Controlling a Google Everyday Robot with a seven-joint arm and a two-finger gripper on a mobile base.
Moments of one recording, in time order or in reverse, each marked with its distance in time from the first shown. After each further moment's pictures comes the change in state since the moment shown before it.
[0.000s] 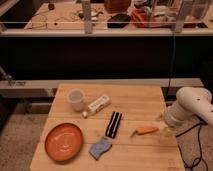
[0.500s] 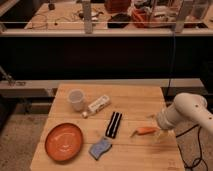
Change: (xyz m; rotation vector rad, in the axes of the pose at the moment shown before) arm -0.046 -0.009 0.023 0.091 -0.162 -0.132
